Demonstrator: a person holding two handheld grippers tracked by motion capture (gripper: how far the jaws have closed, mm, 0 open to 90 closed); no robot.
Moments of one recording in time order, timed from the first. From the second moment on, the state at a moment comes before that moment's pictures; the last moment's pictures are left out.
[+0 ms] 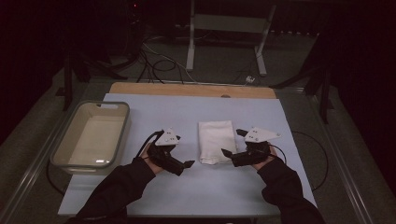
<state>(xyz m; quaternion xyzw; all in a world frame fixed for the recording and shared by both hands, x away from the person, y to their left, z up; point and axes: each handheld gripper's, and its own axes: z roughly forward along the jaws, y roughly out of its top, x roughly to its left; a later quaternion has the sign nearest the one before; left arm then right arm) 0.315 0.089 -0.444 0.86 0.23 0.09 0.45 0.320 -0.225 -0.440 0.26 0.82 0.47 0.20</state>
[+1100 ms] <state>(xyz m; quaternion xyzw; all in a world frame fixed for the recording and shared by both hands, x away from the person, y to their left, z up) 0.347 0.054 -0.489 0.86 0.25 0.04 0.44 0.358 -0.240 -0.493 0.33 0.82 0.43 0.16</state>
